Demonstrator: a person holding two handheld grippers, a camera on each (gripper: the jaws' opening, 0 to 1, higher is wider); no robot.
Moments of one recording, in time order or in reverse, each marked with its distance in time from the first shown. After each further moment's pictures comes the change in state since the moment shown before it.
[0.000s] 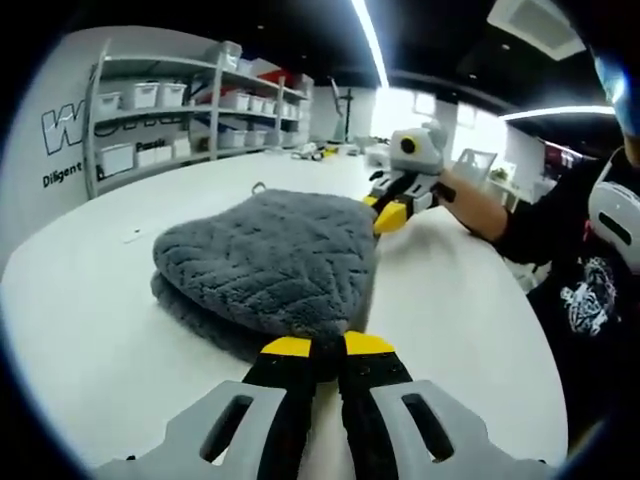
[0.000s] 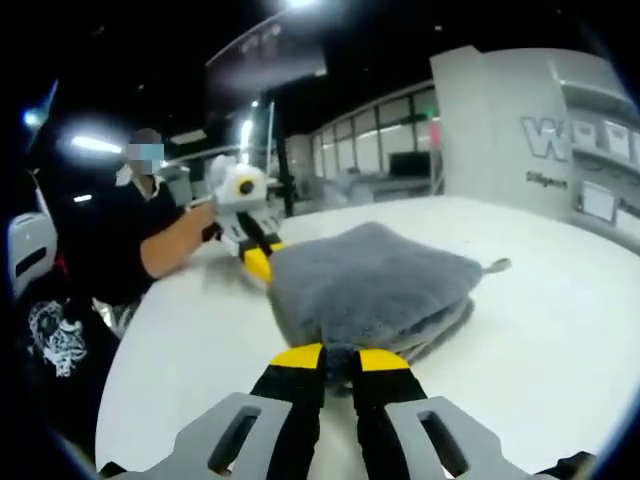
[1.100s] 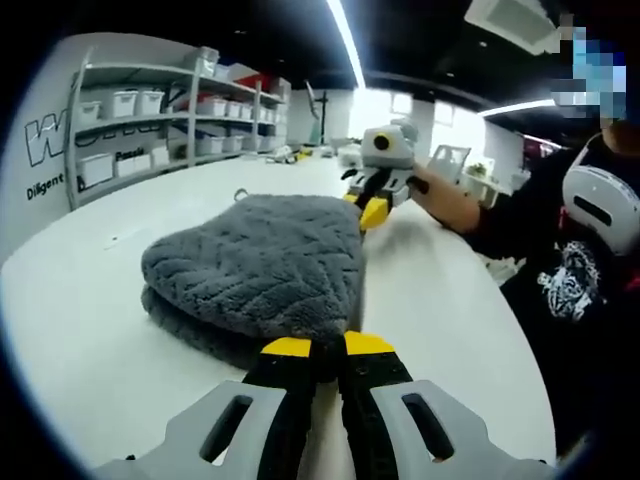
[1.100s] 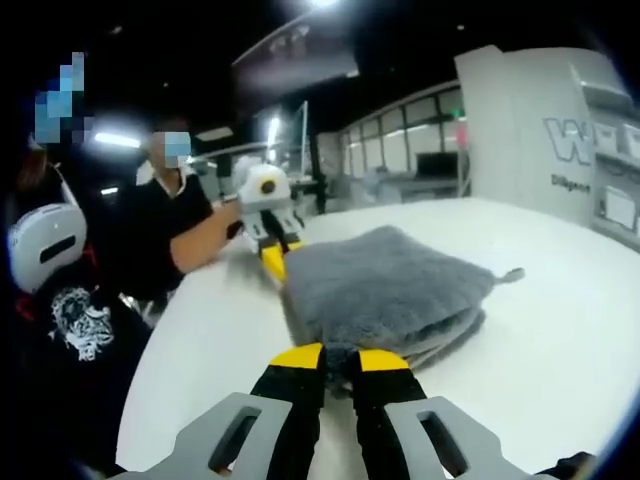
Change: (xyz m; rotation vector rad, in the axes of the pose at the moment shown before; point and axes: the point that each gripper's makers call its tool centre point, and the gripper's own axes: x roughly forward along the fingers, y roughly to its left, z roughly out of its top) left arm -0.011 -0.026 -0.003 0.051 -0.008 -0.095; right arm -0.015 0.023 -0.001 -0.031 0.009 0.119
